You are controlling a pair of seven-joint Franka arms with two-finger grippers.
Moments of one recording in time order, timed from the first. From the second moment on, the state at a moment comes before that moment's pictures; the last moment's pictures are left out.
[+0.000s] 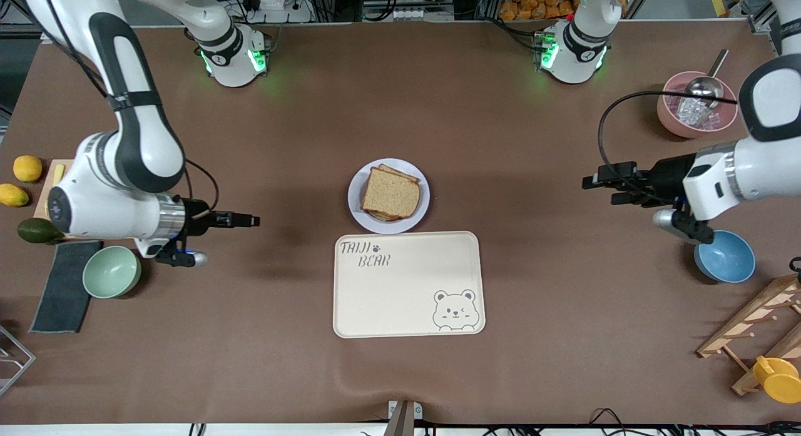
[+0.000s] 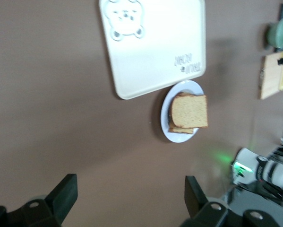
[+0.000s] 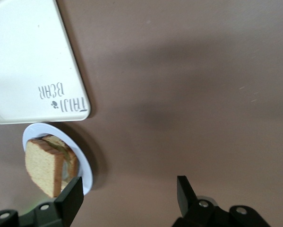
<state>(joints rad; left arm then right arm) 0.05 0.25 -0.10 -1.66 -0.62 1.65 0.30 0.11 0.37 -0.05 -1.79 0.51 1.89 -0.06</state>
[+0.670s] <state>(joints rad) -0.05 0.41 -0.10 -1.81 -0.98 1.81 0.47 -0.02 0.29 -0.02 -1.72 0.29 1.80 -0.15</state>
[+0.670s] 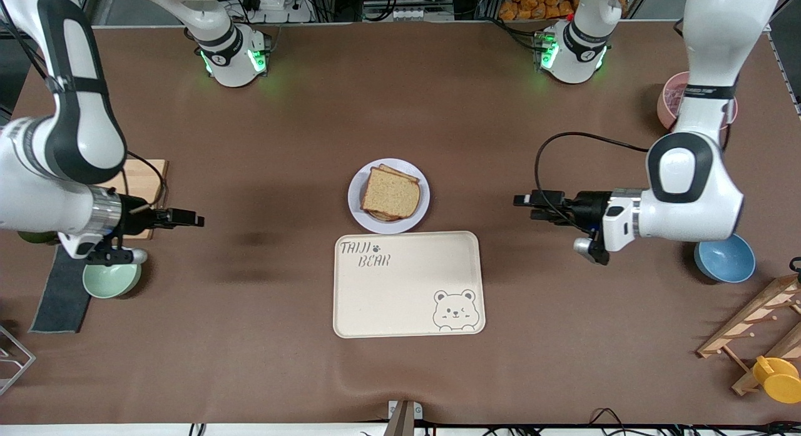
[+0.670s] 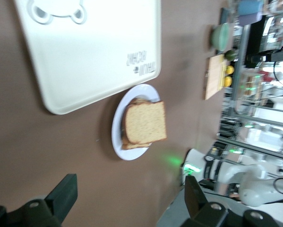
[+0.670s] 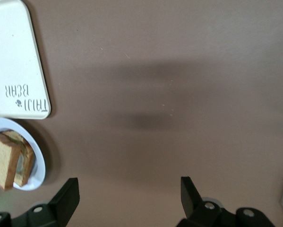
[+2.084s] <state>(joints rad) -0.21 0.64 -0.13 -2.10 -1.67 1.98 1.12 -0.05 0.08 -0.02 -1.37 0.06 1.40 -0.15</state>
